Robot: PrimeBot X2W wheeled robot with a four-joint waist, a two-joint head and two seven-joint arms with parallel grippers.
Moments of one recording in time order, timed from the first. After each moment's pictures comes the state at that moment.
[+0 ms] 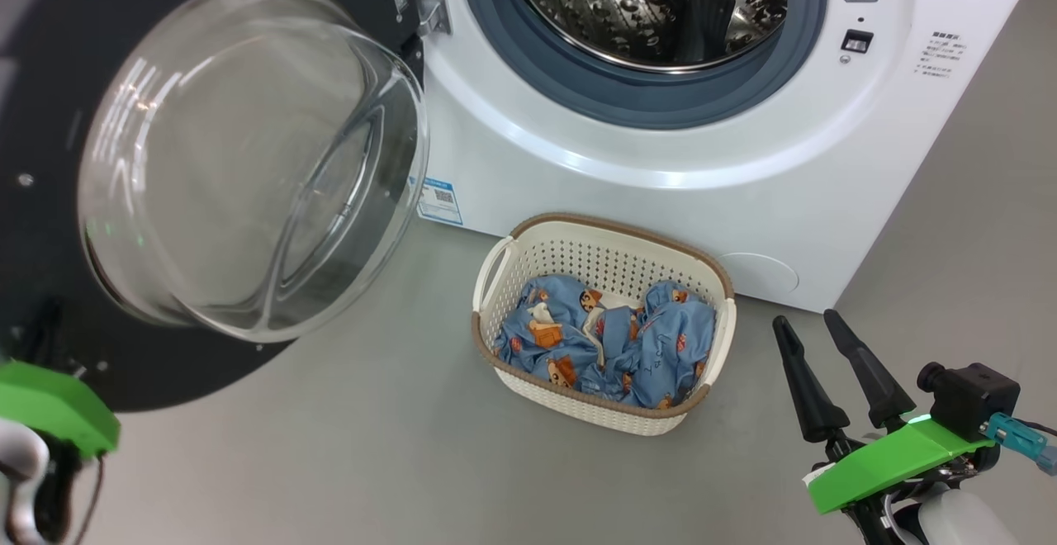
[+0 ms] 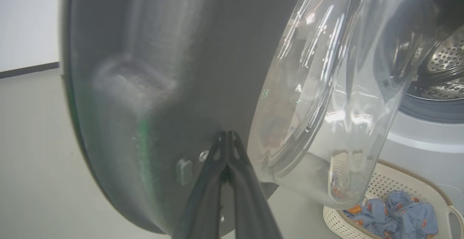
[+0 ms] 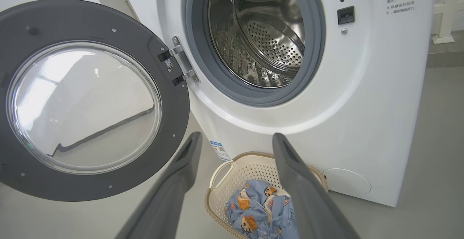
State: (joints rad) left arm -0.36 0.41 -0.09 0.46 -0.57 0.05 -0.05; right arm -0.17 -0.23 0.18 0.26 0.56 0.13 -0.25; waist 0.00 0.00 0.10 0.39
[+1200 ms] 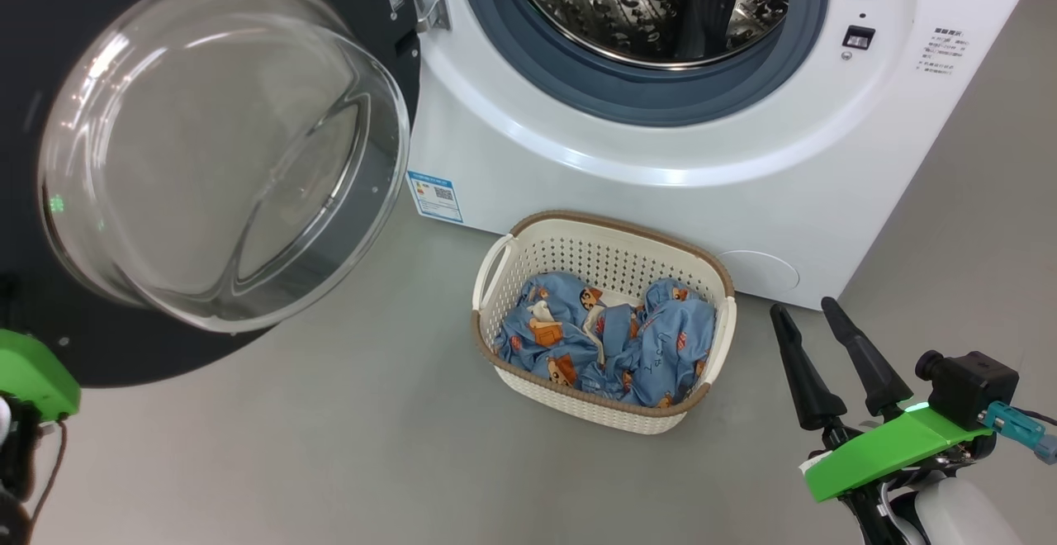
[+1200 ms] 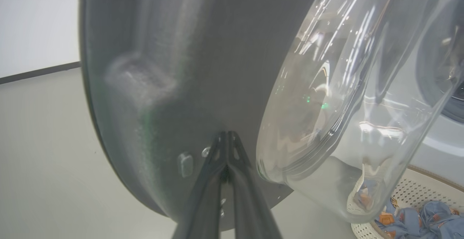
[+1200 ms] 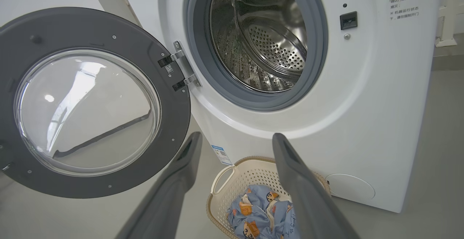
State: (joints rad) left arm -0.67 0.43 -0.17 0.95 -0.53 -0.07 -0.17; right arm -0.19 -0.22 0.18 0.26 0.56 0.13 -0.25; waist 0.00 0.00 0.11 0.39
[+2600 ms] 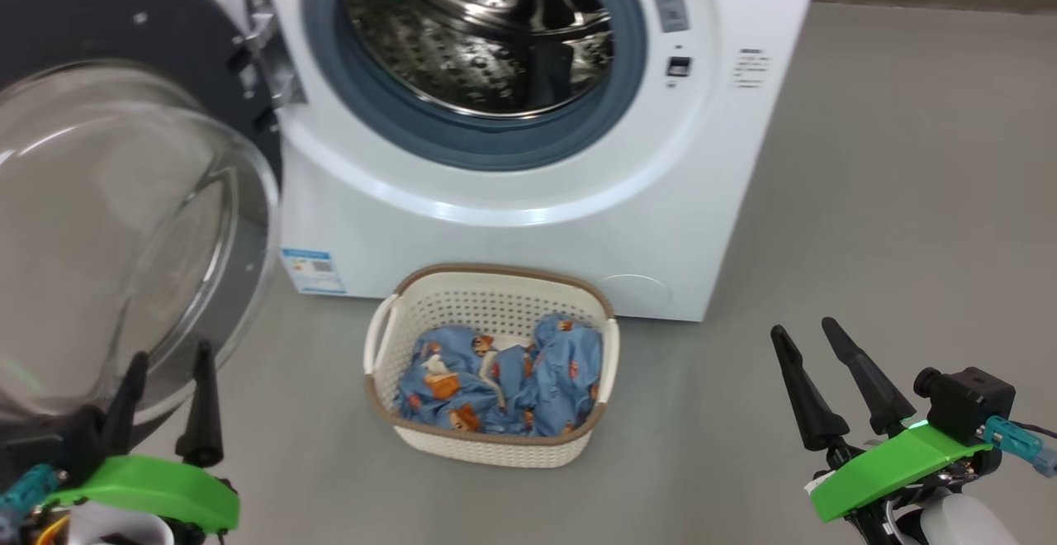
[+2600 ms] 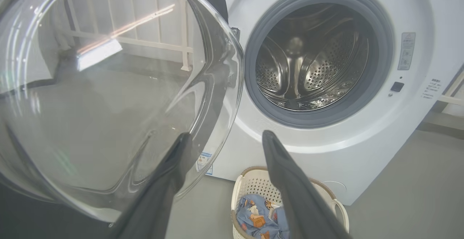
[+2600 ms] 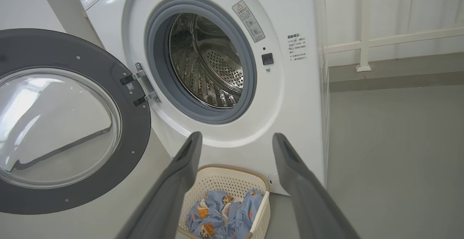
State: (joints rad) left arm -0.17 0.31 -0.18 0.27 -0.58 0.09 -0.23; right arm -0.17 -0.25 0.20 0.27 0.56 0.13 -0.25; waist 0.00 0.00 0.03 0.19
